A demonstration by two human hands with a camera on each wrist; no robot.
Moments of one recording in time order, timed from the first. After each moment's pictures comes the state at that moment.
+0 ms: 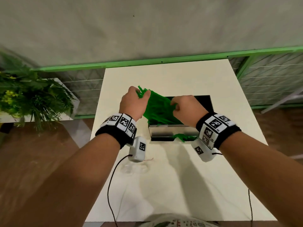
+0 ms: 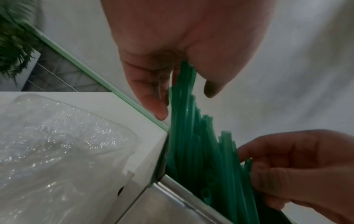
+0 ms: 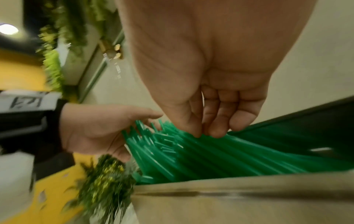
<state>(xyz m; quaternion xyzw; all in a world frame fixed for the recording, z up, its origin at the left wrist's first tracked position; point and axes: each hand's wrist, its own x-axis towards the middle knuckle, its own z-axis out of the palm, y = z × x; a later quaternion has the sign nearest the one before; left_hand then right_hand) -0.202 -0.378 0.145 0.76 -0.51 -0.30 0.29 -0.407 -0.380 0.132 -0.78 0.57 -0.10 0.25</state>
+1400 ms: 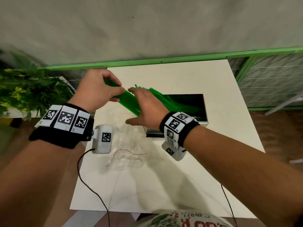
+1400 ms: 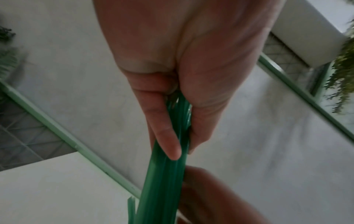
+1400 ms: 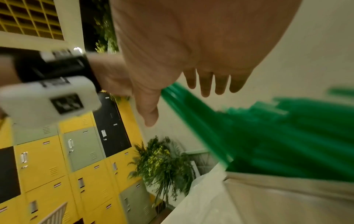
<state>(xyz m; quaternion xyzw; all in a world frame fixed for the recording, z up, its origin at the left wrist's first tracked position) -0.170 -0.336 0.248 0.72 -0.54 -0.29 0.33 -0.337 -0.346 0.164 -0.84 0.42 -0.19 0.30</state>
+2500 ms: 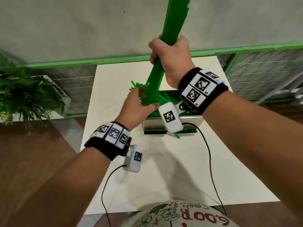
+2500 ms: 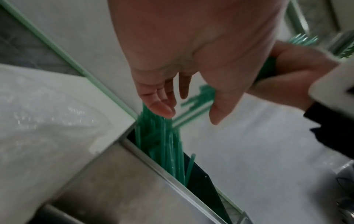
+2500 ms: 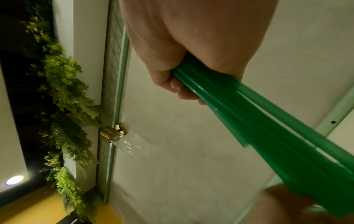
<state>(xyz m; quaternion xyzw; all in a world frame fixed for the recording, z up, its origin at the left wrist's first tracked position) -0.227 -0.325 0.160 0.65 -0.58 -0.39 0.31 -0.348 -0.397 0.251 -0.44 0.43 -0.59 0.52</state>
